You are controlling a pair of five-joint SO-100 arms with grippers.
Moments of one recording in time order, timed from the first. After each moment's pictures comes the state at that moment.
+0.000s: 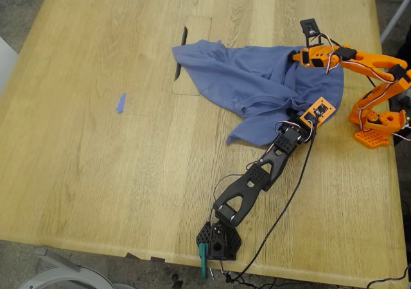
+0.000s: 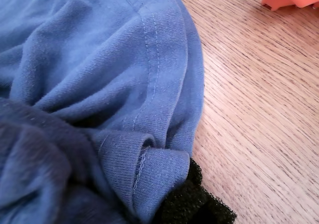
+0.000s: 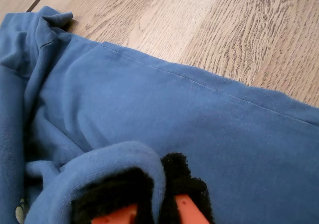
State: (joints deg) arm 0 39.6 5.4 -6.9 59.2 -77.2; arm 1 35.9 114.7 128.1 15.6 -69.6
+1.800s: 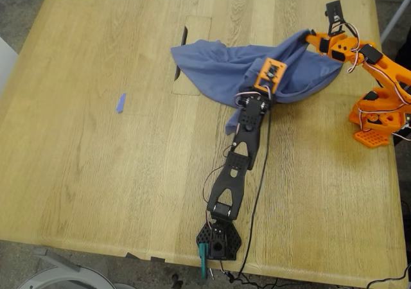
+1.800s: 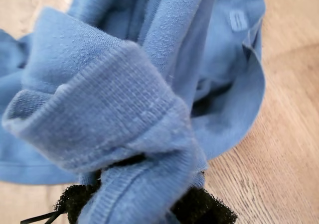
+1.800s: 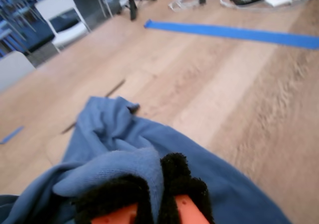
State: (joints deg) arm 0 15.1 33.3 -16.9 88.1 -83.7; arm 1 37.3 143.7 125.2 21.8 -73.3
